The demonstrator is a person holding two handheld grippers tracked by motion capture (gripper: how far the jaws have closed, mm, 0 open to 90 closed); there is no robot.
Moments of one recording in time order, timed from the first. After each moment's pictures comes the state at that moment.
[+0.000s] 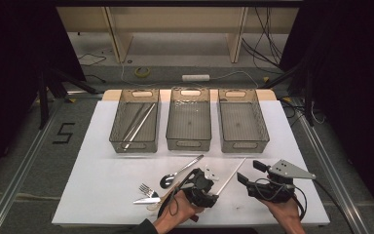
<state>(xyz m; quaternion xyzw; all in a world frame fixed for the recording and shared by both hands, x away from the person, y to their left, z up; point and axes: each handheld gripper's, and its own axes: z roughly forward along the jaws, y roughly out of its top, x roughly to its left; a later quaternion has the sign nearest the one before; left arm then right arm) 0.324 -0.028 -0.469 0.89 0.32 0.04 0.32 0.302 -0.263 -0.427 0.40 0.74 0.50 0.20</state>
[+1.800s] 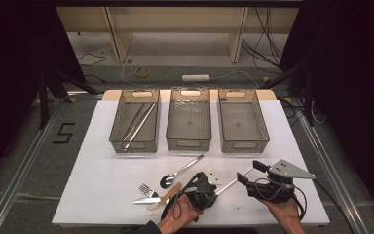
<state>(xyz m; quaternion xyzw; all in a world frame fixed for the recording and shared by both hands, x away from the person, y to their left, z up) 0.319 -0.035 -0.477 0.90 0.31 0.06 0.31 0.302 -0.263 -0.427 0.40 0.74 0.50 0.20</state>
